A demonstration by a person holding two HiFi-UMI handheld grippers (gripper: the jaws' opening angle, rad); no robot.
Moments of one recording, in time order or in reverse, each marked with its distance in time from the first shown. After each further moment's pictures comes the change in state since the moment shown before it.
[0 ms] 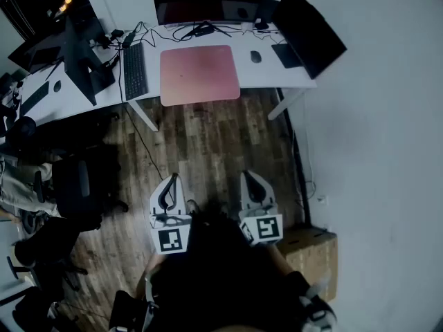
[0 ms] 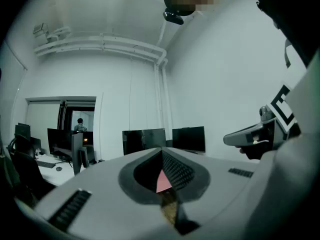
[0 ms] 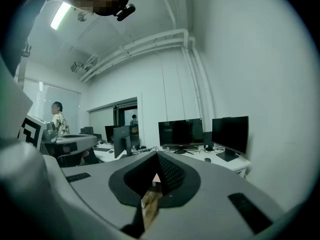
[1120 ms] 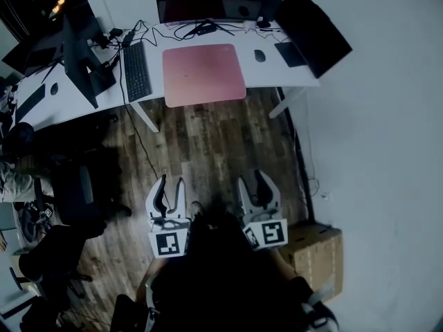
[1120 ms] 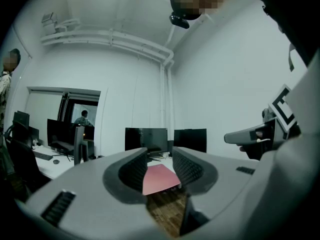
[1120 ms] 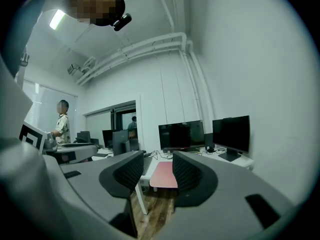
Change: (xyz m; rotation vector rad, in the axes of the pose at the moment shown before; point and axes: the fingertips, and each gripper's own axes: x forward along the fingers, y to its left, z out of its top) left arm 0.001 0.062 -0.023 -0.084 -0.012 -0.021; right arm 0.028 0.039 0.001 -0.005 -0.059 -0.033
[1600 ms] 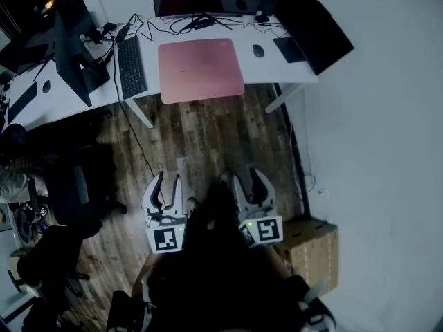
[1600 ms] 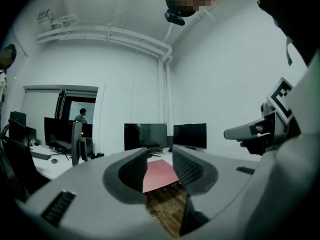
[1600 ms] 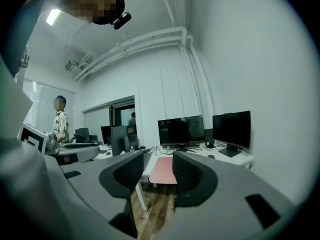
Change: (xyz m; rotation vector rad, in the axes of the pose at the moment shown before) left arm 0.023 0.020 -0.023 0.019 0.041 -0.022; right arm 0.029 0.010 -0.014 0.038 0.040 -0.010
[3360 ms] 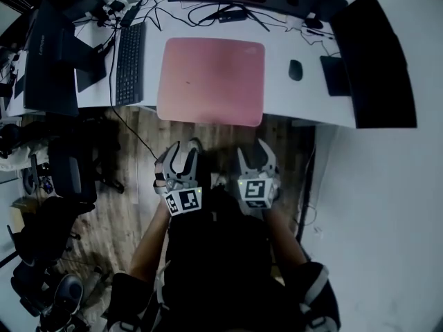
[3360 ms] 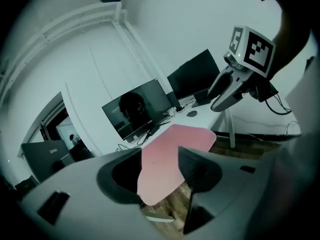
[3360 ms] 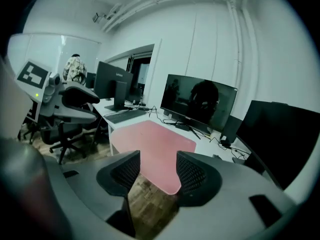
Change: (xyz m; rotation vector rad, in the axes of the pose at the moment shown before) left arm 0.351 -0.009 -0.149 0.501 0.338 0.126; right arm 0.332 -0.235 -0.146 -0.424 0.385 0.198
